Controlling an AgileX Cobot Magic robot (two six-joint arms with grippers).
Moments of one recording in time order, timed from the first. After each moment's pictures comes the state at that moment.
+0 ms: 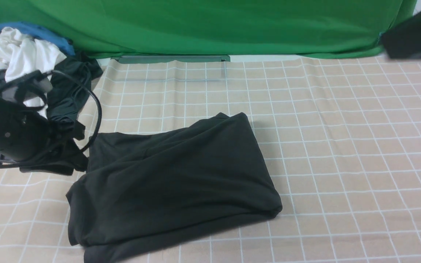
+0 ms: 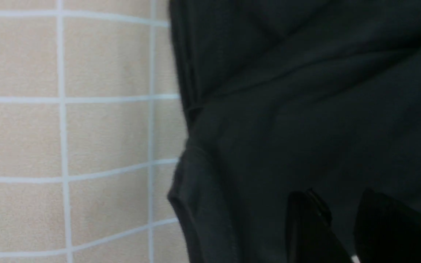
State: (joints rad) right arm 0.58 1.06 -1.49 0.08 1.09 -0.15; left arm 0.11 1.47 -1.00 -0.50 0.99 0.34
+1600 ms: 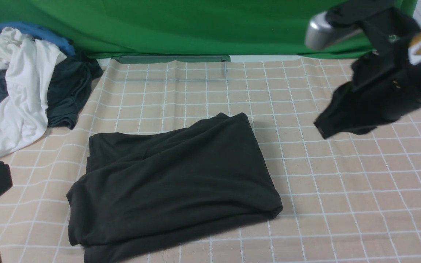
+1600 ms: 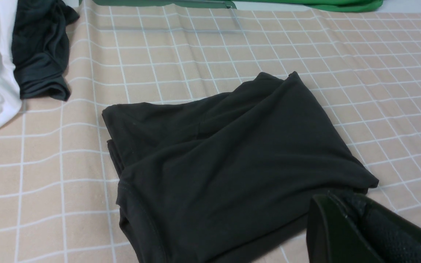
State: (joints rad) right arm 0.51 1.42 -1.33 0.15 1.02 -0.09; left arm 0.11 0.47 -0.80 -0.53 1.05 0.34
